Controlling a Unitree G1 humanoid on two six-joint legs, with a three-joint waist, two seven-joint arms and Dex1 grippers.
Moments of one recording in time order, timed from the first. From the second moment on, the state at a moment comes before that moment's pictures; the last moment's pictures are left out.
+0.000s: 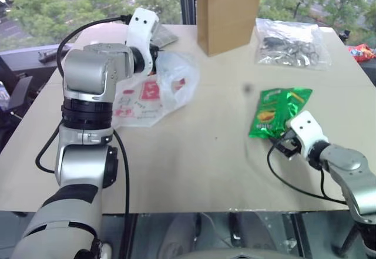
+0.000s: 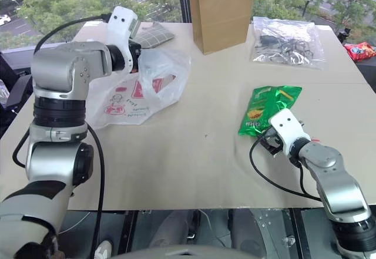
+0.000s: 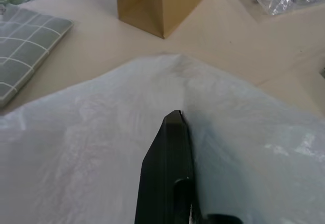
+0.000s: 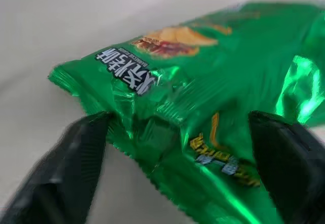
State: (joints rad) left arm -1.11 0.56 -0.01 0.18 -0.23 1.12 -0.54; right arm -0.13 -0.60 -0.01 -0.44 0.12 0.73 0.45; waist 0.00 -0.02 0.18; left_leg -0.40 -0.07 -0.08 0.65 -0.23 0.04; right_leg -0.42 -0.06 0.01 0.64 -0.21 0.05
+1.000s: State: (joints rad) left arm -1.44 0.38 0.03 0.83 -0.19 0.85 -0.44; right arm -0.51 -0.65 0.06 -0.65 0.51 0.58 0.86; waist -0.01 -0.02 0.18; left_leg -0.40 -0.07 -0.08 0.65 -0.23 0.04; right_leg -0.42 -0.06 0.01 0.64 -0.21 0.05
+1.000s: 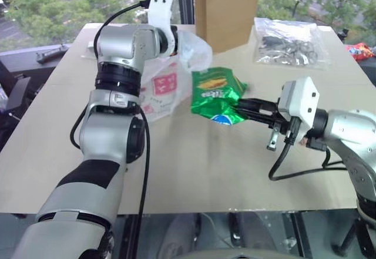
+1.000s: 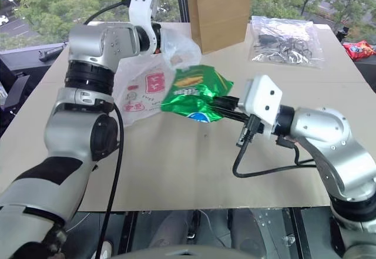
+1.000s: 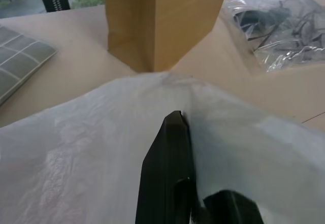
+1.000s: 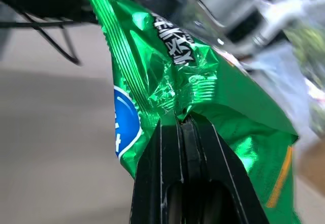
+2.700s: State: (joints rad) left arm 0.00 0.65 0.35 -0.45 0.15 0.35 -0.51; right arm -0.14 -0.71 0.10 -0.71 0.40 0.47 0.82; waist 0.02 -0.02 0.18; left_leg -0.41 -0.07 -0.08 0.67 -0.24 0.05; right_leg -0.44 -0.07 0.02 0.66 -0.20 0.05
